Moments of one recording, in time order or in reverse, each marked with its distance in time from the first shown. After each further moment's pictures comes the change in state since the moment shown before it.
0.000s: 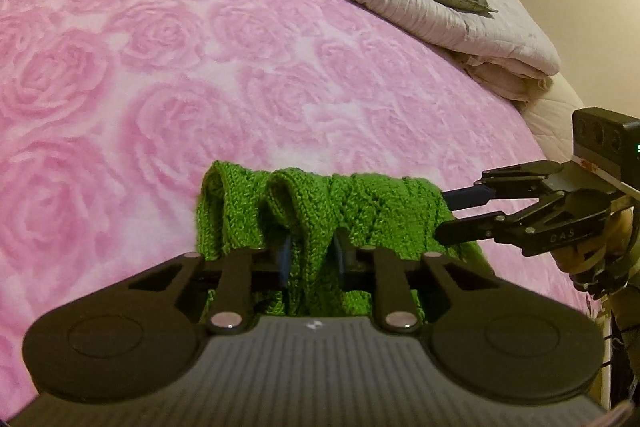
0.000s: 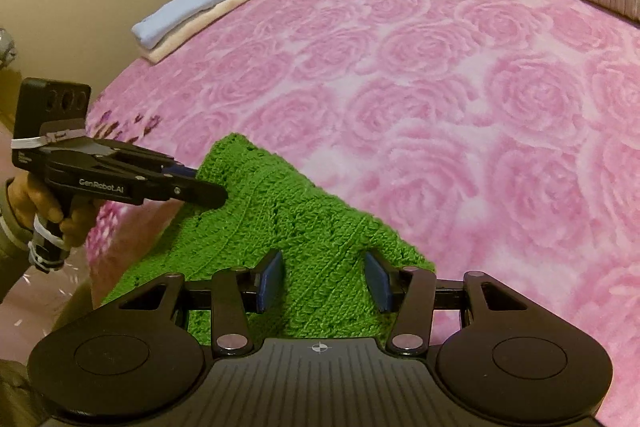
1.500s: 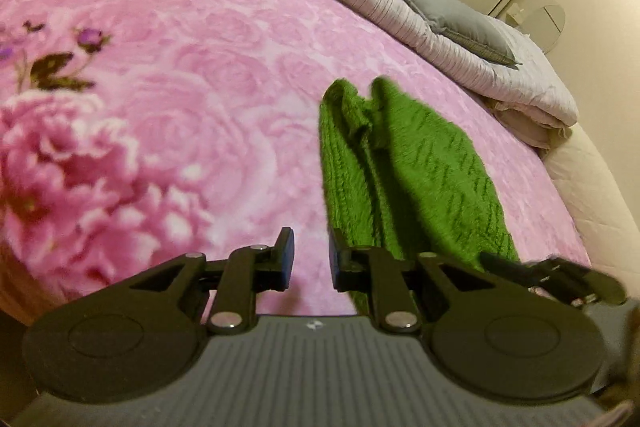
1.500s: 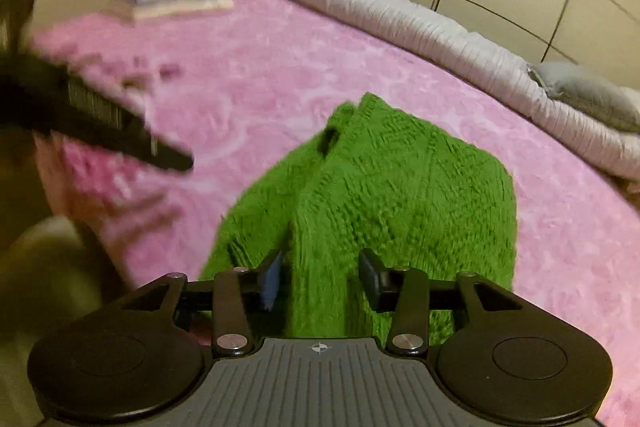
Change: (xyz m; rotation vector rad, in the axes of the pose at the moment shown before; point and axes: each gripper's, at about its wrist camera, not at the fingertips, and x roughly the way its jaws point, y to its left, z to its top) left arm -0.143 0.026 -0.153 -0.160 -0.164 0.108; right arm 0.034 0.266 -0.139 -0.143 -0.251 -0.554
